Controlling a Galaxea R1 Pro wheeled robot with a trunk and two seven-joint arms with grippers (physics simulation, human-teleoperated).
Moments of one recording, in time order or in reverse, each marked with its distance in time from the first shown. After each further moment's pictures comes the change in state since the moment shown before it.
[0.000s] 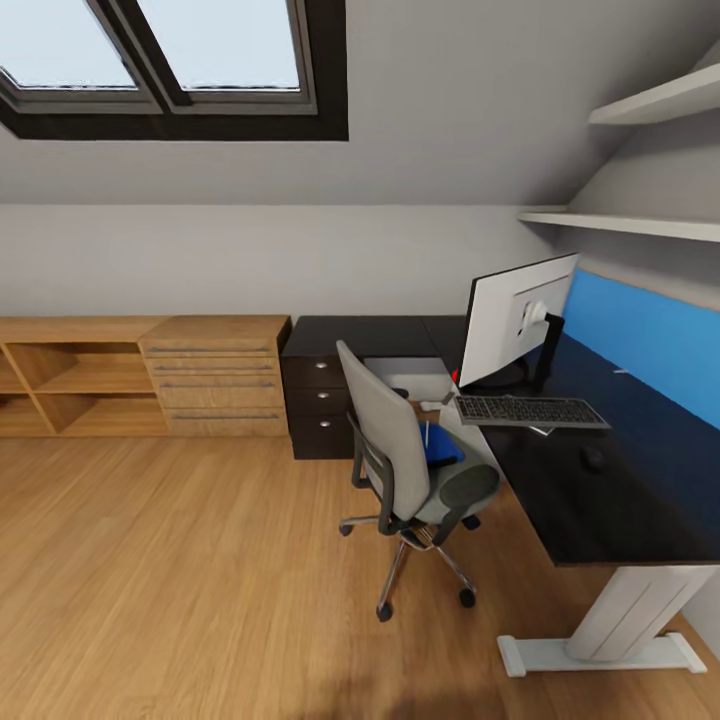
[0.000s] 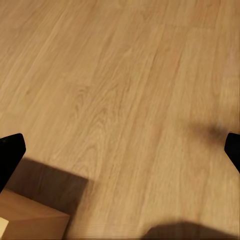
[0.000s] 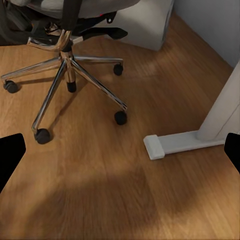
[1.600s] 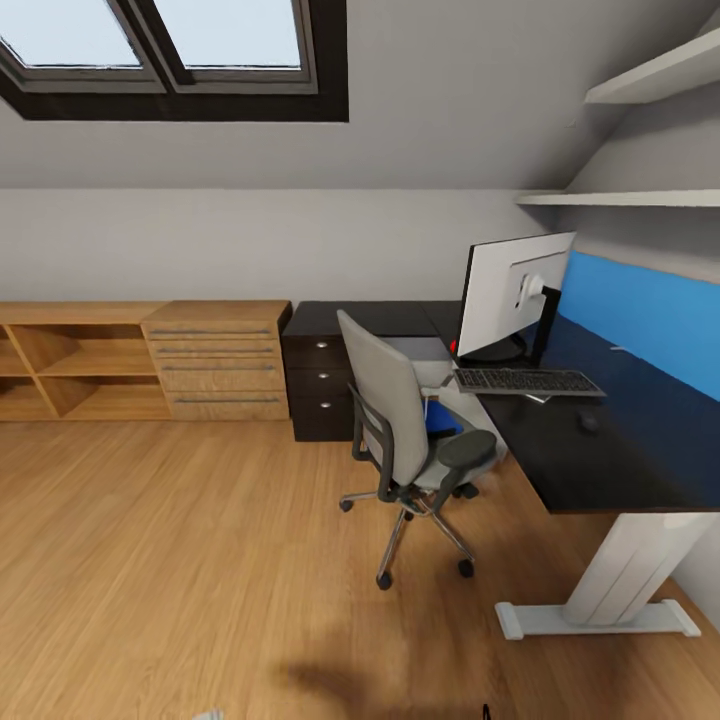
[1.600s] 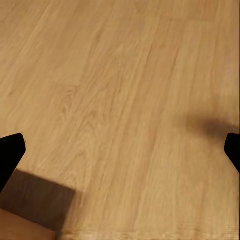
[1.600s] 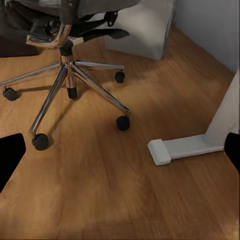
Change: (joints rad) left arm -0.001 0.001 0.001 -0.521 0.000 0.557 -0.003; right arm -0.058 -0.001 0.001 -0.071 0.001 0.038 0.003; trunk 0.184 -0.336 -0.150
